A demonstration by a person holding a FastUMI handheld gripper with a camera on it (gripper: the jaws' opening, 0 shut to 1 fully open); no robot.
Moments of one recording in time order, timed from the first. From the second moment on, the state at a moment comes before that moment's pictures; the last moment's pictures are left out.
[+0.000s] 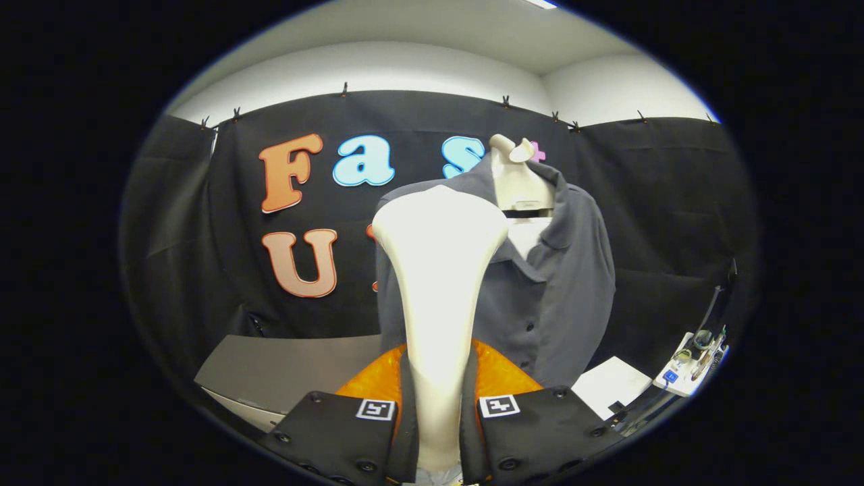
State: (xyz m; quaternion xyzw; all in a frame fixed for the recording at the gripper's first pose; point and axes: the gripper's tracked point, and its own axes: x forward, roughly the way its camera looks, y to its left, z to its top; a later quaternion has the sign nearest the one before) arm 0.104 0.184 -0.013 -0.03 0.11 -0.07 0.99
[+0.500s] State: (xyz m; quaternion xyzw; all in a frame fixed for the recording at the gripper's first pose) arm 0.158 0.111 -0.031 -0.02 0.11 -0.02 0.99
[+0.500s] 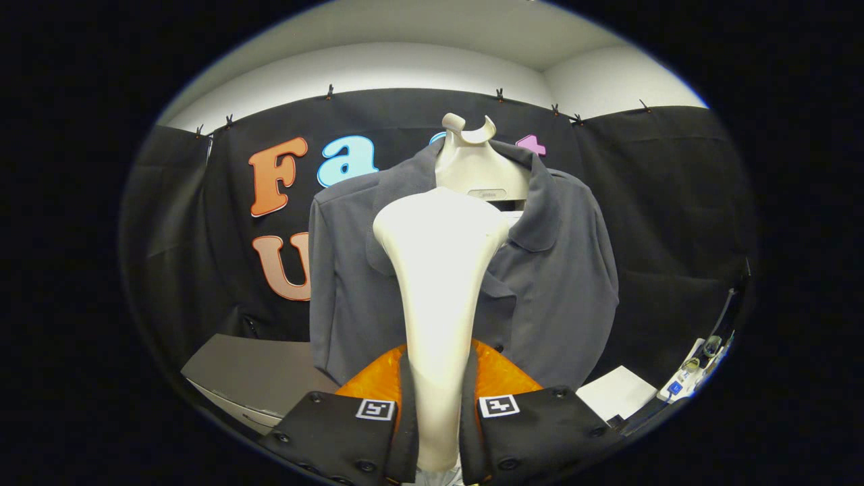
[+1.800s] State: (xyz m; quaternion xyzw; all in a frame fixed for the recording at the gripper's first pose) arm 0.135 0.079 -0.201 -0.05 0.22 0.11 0.97
